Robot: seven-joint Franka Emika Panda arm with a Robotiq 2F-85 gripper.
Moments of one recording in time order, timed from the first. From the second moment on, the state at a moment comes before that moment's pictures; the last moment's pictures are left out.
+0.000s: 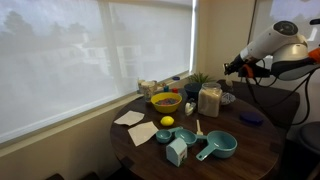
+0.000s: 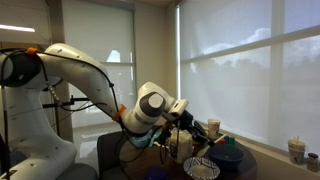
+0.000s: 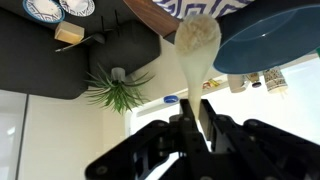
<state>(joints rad) -0.48 -0.28 0.11 -2.44 -0.96 2.95 1.25</state>
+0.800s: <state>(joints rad) -0.60 -0.32 0.29 -2.40 -1.55 2.96 1.91</state>
